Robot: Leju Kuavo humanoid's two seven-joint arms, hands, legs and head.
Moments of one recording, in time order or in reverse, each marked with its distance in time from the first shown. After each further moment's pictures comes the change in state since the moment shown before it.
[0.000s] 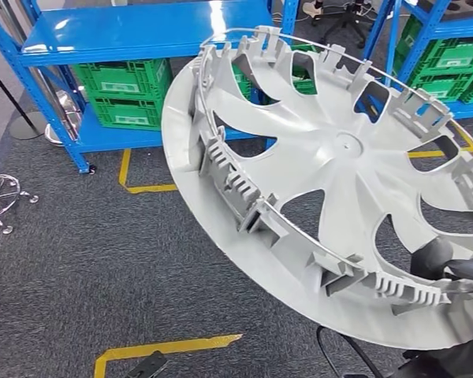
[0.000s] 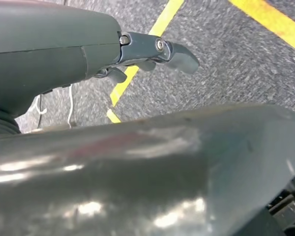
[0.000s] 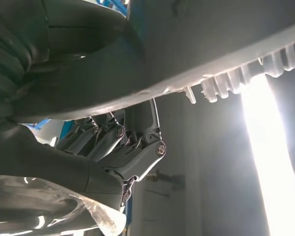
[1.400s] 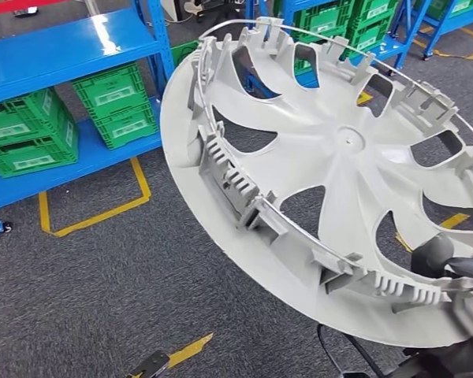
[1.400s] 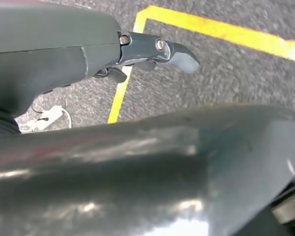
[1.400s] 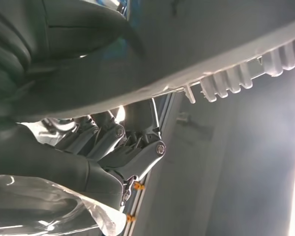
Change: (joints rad) left arm -0.001 0.002 0.000 0.000 0.000 0.000 0.003; right arm -0.007 0.006 -0.004 0.000 0.001 0.000 -0.009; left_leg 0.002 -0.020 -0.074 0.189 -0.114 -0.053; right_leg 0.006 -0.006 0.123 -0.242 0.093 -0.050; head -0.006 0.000
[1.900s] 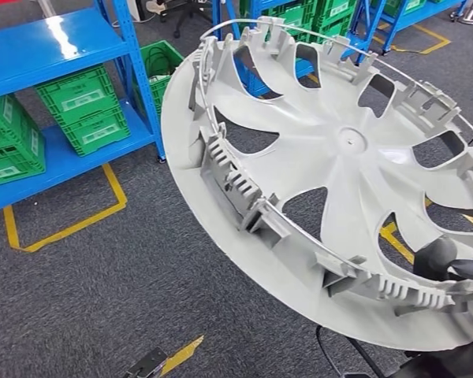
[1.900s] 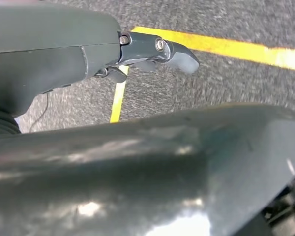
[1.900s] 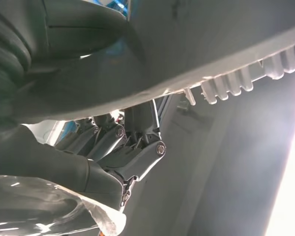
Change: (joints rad) left arm -0.002 -0.004 0.000 0.000 -0.001 -0.011 0.000; right arm -0.004 0.000 0.002 0.002 -0.001 0.000 0.002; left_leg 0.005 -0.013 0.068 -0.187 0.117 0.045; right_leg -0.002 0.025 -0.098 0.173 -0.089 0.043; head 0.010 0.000
